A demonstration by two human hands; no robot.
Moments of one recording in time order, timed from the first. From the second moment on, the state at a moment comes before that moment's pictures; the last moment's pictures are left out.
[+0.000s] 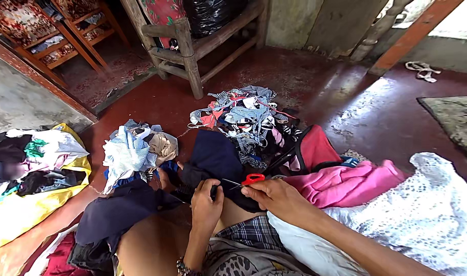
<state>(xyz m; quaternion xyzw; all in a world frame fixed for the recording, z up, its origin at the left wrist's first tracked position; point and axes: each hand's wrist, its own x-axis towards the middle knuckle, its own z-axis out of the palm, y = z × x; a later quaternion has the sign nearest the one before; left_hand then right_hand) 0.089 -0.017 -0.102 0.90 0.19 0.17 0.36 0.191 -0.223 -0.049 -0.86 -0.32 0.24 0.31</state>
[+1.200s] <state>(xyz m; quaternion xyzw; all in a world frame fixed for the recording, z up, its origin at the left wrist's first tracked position) 0.084 -0.007 -0.111 0.85 0.14 0.17 0.48 0.216 -0.182 -0.016 -0.88 -0.27 0.34 0.19</state>
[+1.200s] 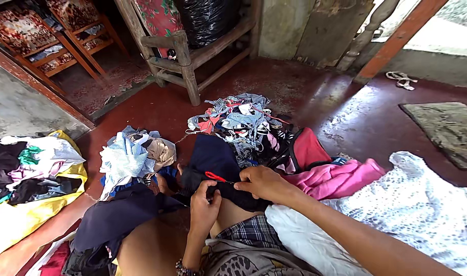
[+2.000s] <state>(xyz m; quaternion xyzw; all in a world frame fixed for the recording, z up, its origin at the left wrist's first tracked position) 0.090 -0.020 -0.115 0.93 0.10 0.24 0.27 0.224 -0.172 -0.012 -0.85 -0.27 0.40 0.21</state>
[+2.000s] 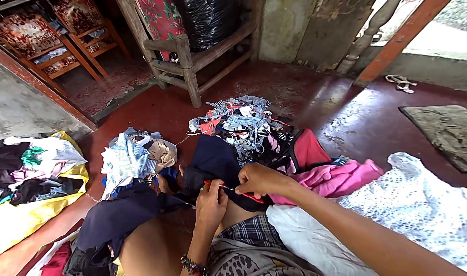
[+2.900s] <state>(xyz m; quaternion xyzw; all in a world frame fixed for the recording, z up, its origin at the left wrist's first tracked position) 0.074 0.000 -0.089 0.75 0.11 0.21 0.61 0.130 -0.179 -0.058 -0.77 -0.18 0.40 0.45</state>
